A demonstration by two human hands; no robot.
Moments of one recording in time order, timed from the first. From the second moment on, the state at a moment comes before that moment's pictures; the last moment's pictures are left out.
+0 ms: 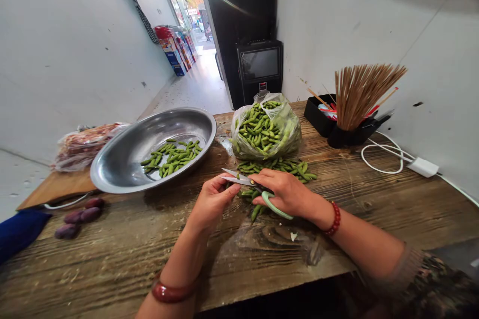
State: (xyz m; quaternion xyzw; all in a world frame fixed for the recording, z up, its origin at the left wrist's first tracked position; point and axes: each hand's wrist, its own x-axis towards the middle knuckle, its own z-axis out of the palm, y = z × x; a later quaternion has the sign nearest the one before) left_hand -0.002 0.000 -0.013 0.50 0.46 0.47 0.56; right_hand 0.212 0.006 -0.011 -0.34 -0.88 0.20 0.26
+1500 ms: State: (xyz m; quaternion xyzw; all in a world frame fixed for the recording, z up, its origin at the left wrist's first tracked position) left_hand 0.006 -0.001 -0.016 0.39 0.39 0.54 0.64; right_hand 0.211 0.007 -0.014 -0.35 -0.88 0.14 0.30
